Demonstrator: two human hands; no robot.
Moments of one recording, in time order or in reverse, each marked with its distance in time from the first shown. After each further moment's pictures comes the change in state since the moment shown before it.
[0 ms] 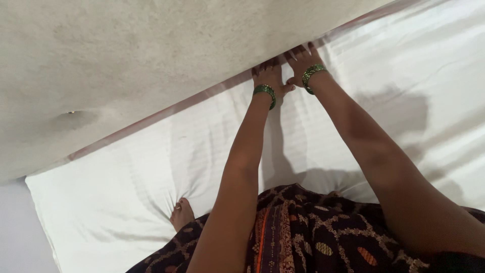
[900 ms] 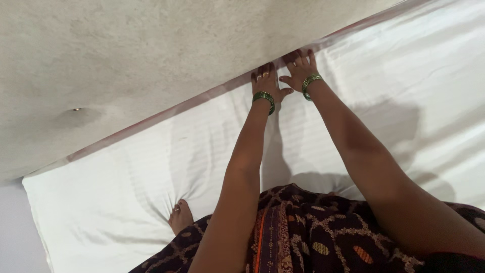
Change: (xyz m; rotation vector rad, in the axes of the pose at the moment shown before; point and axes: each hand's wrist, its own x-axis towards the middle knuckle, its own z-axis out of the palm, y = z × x) left_hand 0.001 -0.012 0.024 -0.050 0.187 0.033; right_hand 0.009 -0.003 0.037 0.170 0.110 0.063
